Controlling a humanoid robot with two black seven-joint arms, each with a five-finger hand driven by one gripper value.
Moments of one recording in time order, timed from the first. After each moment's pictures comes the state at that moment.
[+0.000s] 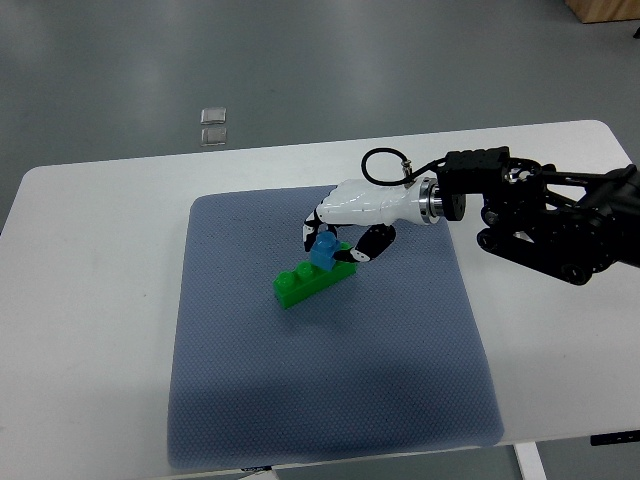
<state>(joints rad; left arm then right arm) 0.04 0.00 -0.09 -0.16 0.07 0.01 0.13 1.10 -0.33 0.13 1.04 -1.68 0.11 0.42</state>
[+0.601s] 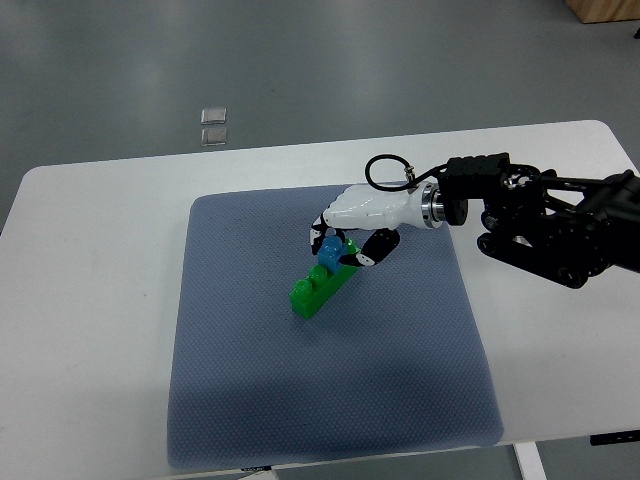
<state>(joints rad) 0.04 0.00 -0.09 -0.16 0.07 0.01 0.13 1.09 -0.31 0.12 0.99 -1.68 0.11 0.42</state>
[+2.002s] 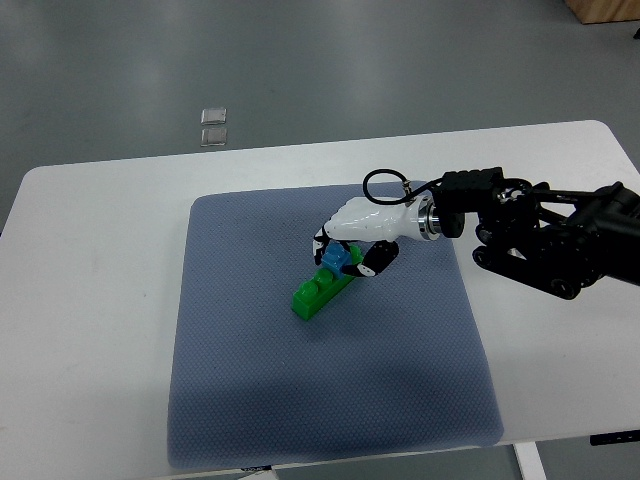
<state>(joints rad) 0.04 0.00 -0.09 -0.16 0.07 0.01 0.13 1.07 -0.29 0.10 0.97 -1.70 0.12 0.38</state>
